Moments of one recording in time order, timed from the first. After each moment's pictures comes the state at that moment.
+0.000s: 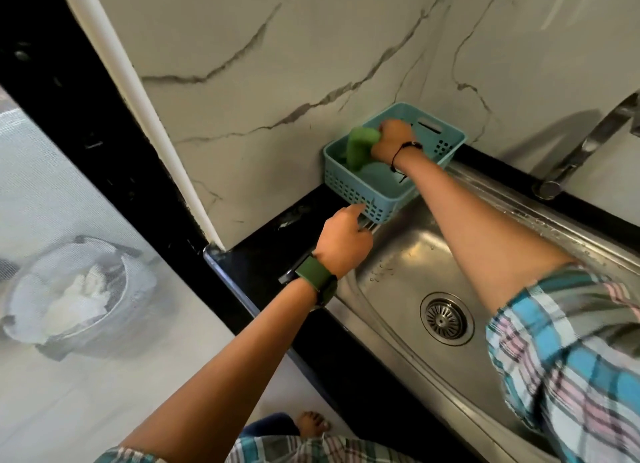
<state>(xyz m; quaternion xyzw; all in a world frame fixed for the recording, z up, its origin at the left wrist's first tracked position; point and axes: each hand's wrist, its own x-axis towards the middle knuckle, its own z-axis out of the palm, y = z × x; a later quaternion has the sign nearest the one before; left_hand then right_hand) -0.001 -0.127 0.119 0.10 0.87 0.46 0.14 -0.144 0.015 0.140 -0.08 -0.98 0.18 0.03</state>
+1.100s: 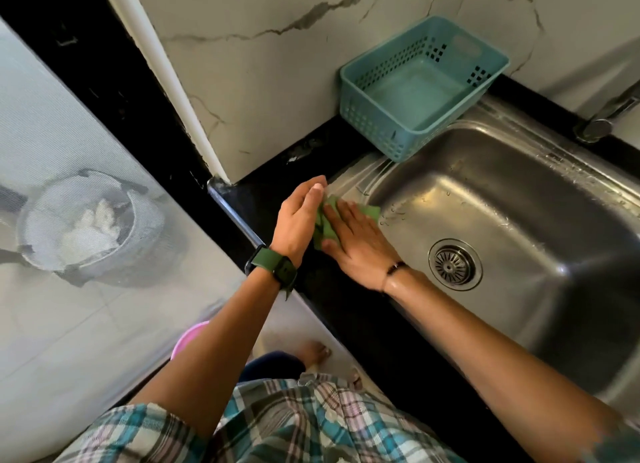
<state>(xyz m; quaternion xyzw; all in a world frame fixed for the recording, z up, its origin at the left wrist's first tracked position) 0.021 -0.191 0.026 -0.04 0.70 0.70 0.08 0.053 -0.065 0.014 0.11 -0.96 0.21 -0.14</state>
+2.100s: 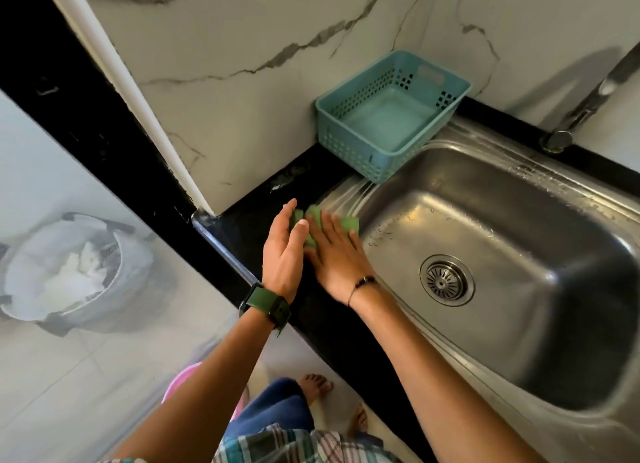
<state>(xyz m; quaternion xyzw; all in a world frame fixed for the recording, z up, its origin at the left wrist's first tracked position) 0.034 -0.187 0.022 -0.02 0.74 0.67 0.02 0.043 -0.084 0.008 0.04 -0.96 0.23 -0.11</state>
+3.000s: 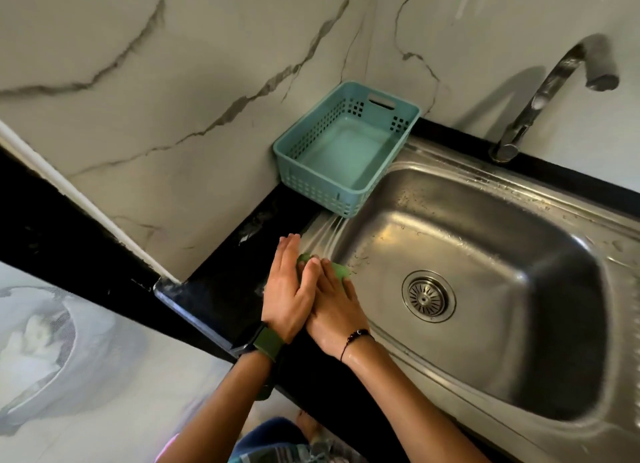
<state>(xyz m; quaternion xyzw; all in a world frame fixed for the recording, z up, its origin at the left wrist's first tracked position) 0.006 -0.165 0.030 0.13 0.87 0.47 0.05 0.043 -0.084 0.006 -0.06 -0.96 0.23 -0.14</state>
